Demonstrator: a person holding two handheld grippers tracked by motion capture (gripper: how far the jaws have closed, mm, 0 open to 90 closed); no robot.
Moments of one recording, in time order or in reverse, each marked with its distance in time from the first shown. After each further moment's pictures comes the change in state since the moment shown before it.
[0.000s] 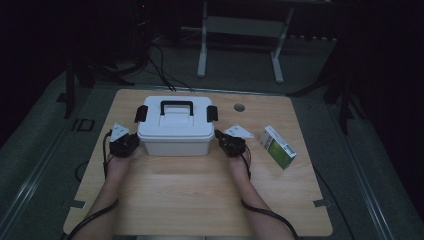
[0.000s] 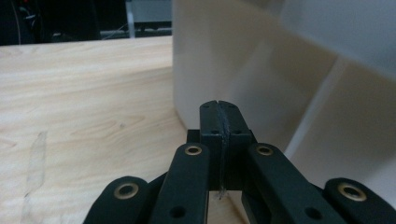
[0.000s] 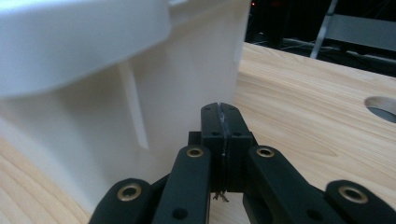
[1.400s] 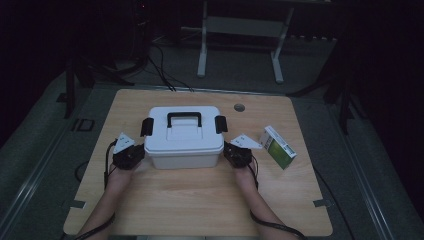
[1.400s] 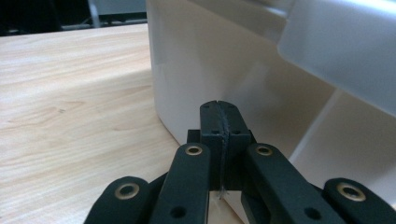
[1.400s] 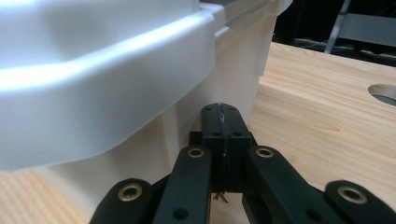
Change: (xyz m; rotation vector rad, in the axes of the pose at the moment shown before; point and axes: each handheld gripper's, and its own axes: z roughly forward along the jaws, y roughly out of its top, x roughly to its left) left arm -0.039 -0.007 -0.031 0.043 -0.114 0.044; right arm 0.009 -0.012 -0.042 -0.007 0.047 0.004
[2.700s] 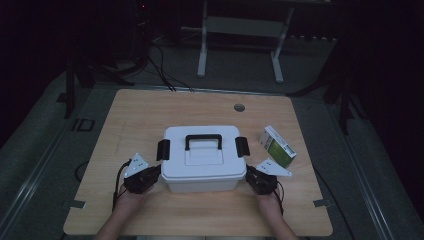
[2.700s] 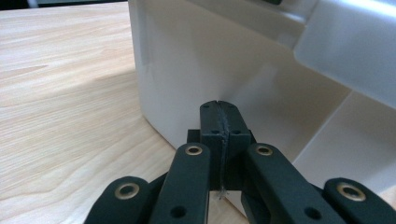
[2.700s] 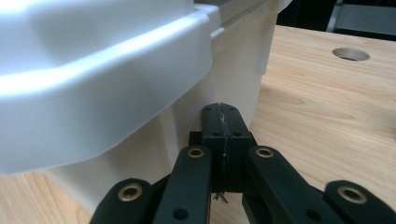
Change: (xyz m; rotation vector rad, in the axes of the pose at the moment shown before) left arm -0.076 -0.016 -0.024 0.034 -0.151 0.037; right arm -0.003 -0.038 -0.097 0.002 0.011 0.024
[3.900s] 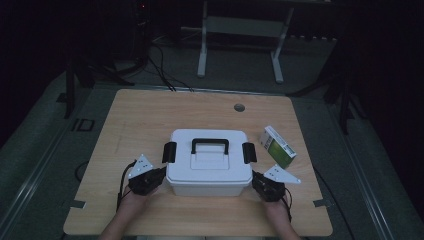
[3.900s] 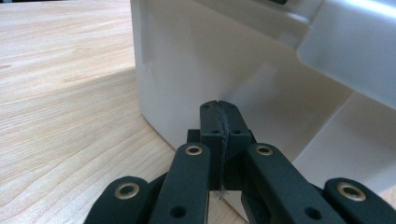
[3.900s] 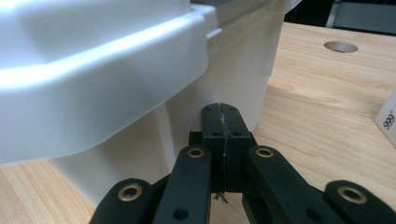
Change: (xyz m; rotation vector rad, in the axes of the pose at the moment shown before) left arm -0.006 0.001 0.006 0.004 -0.057 -0.010; right arm -0.003 -0.008 -0.023 0.005 0.012 0.013
